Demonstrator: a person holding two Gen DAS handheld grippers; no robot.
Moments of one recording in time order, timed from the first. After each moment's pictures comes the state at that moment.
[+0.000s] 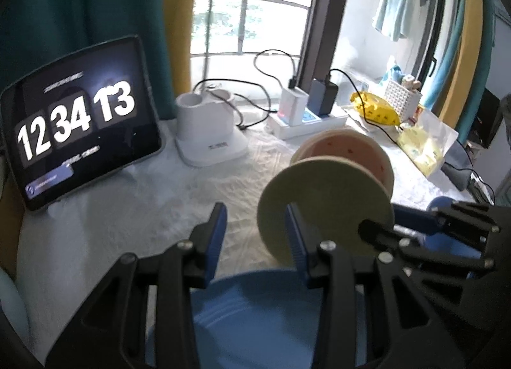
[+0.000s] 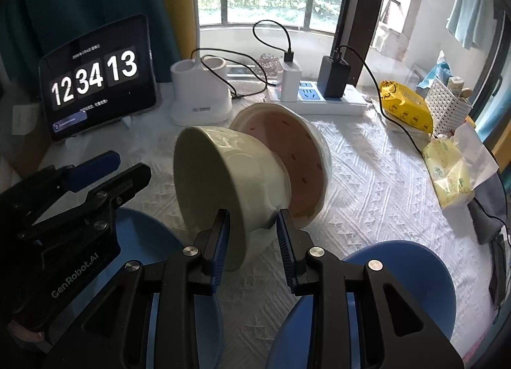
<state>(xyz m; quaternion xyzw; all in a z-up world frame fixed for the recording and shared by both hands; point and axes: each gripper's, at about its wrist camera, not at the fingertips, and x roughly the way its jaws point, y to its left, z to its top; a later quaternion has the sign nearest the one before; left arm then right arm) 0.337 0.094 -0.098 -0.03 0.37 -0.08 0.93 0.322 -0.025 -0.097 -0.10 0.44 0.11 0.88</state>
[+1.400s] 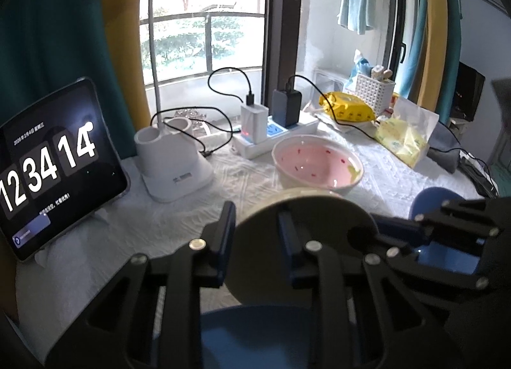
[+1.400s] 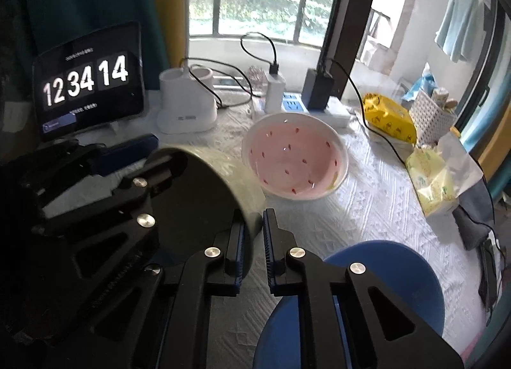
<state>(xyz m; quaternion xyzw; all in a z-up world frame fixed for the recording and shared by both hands) 0.345 0.062 -0.095 0.02 0.32 -0.13 0.94 0.318 -0.030 -0.099 -0.12 0.42 0.08 0.90</state>
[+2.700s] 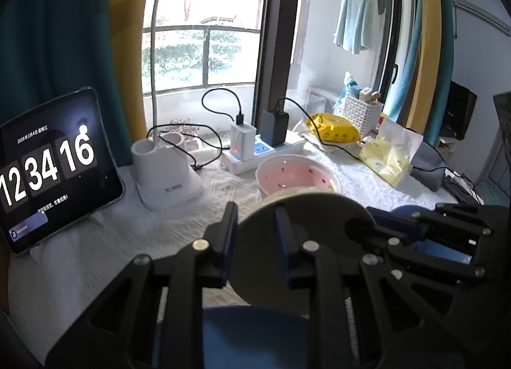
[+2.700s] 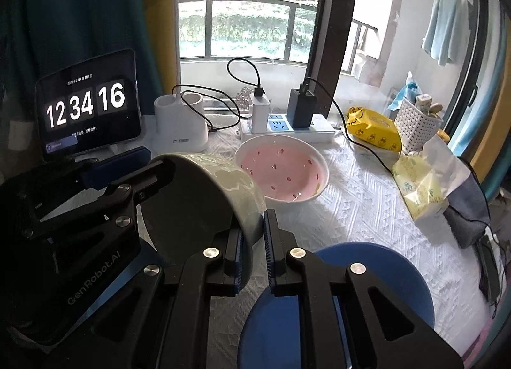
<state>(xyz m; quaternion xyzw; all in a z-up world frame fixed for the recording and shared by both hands) 0.326 0.060 -0.077 -0.01 0.29 -0.14 0.95 0.300 -0.048 -0.073 -0.09 0.36 0.08 0.93</state>
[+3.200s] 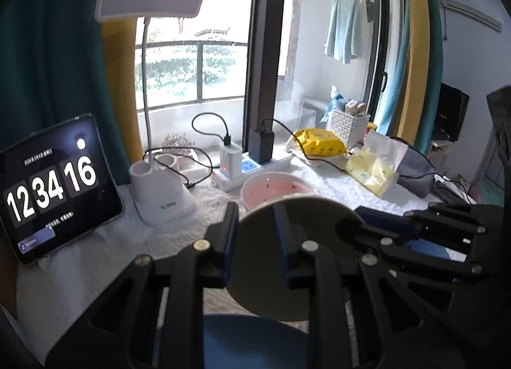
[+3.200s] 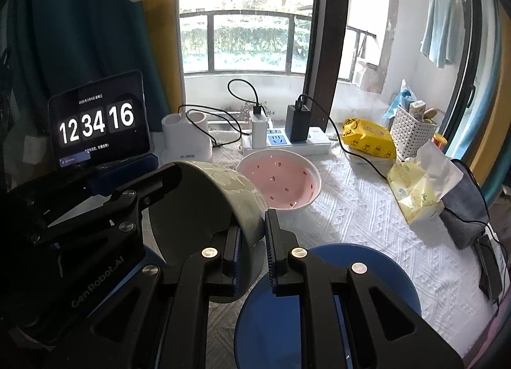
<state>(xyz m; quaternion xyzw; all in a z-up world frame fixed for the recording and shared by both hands) 0.303 0.046 -0.052 0.00 0.26 -0.15 0.95 0.278 -0.059 -0.048 -0.08 0.33 0.09 0.94</state>
